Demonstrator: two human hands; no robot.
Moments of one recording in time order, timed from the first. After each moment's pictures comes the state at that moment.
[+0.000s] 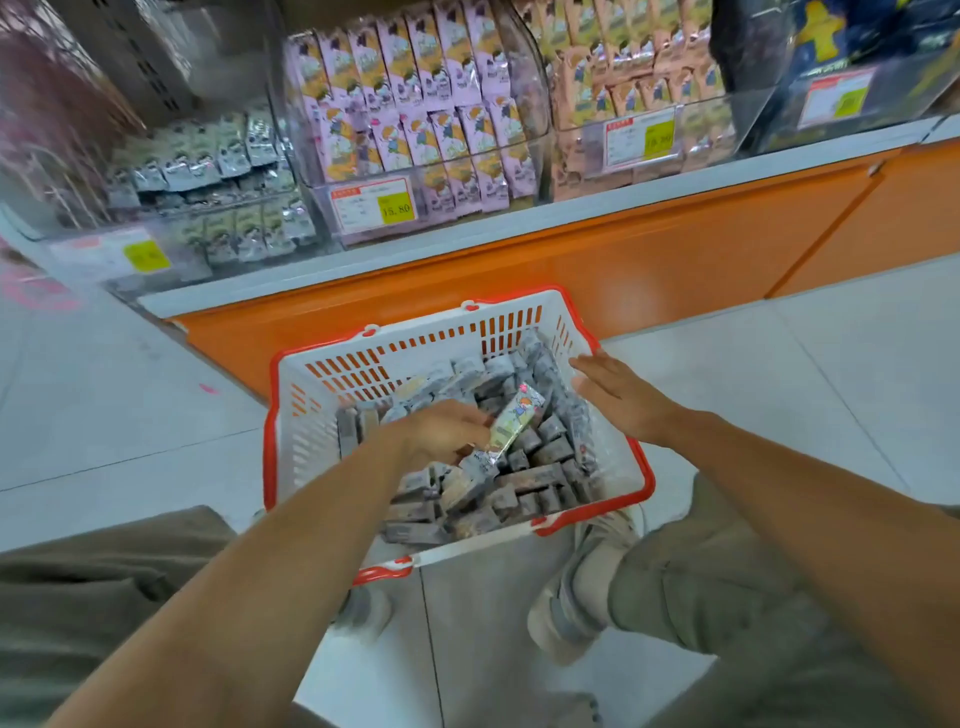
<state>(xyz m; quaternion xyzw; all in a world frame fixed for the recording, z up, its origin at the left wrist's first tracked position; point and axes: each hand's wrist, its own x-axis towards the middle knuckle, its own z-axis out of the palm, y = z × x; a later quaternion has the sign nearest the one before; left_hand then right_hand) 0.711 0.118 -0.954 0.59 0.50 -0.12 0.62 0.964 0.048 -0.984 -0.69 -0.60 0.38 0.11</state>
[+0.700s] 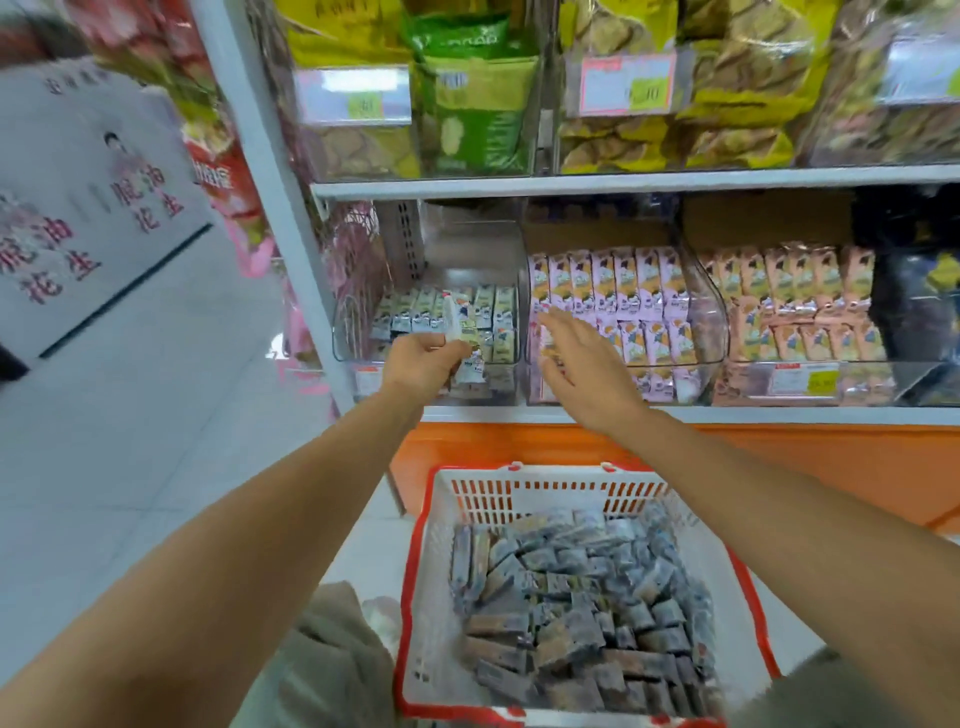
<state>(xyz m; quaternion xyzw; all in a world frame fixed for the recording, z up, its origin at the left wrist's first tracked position) 0.569 0.225 -0.761 0.50 0.64 0.40 0.42 0.779 0.212 -0.786 -0.56 -0.78 0.09 0.24</state>
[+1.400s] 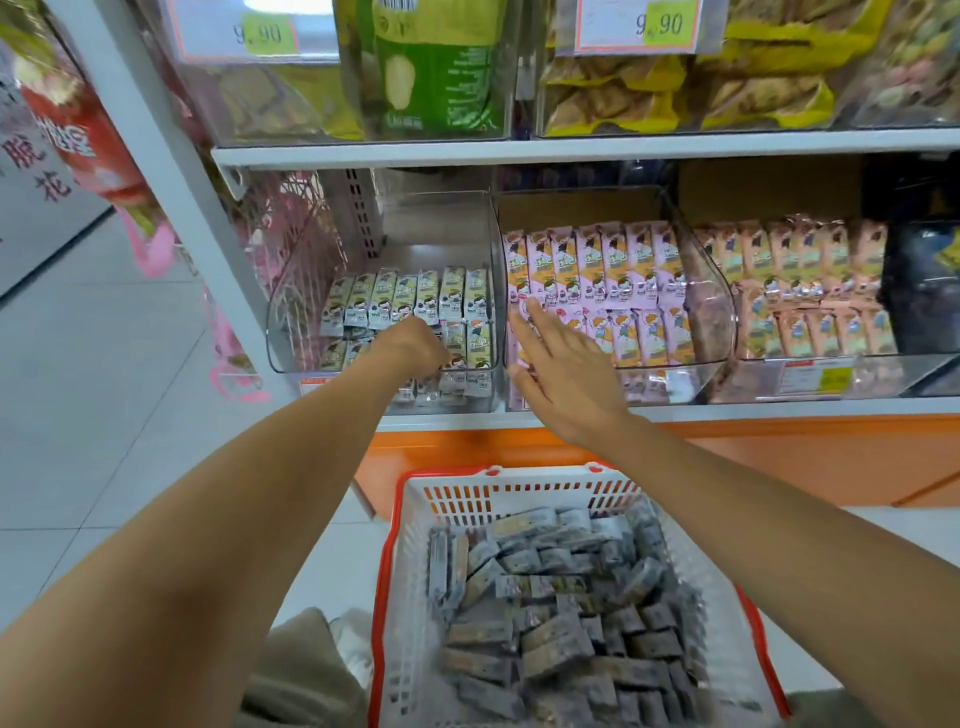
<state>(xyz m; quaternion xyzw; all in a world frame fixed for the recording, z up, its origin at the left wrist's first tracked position) 0.590 0.325 -0.788 0.64 0.72 0.04 0.26 0.785 0.254 -0.825 -0.60 -0.80 -0.01 0.11</state>
